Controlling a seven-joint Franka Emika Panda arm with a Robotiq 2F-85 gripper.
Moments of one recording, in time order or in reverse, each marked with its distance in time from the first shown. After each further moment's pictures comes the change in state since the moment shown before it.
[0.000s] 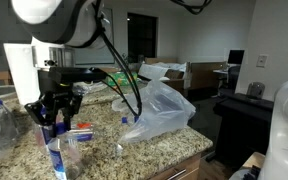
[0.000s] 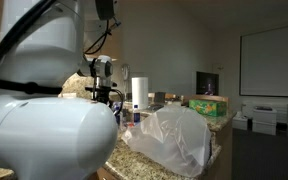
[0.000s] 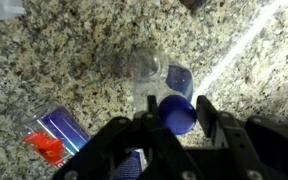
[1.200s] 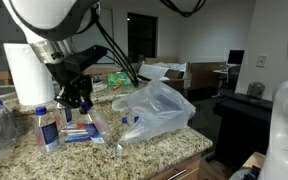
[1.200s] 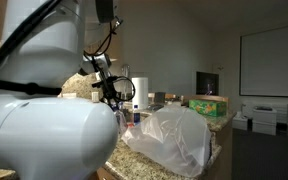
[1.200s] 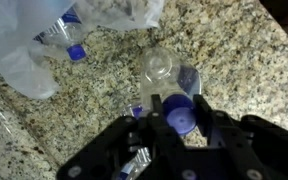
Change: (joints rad) arm 0.041 0.022 -0.020 0.134 -0.437 -0.326 0.020
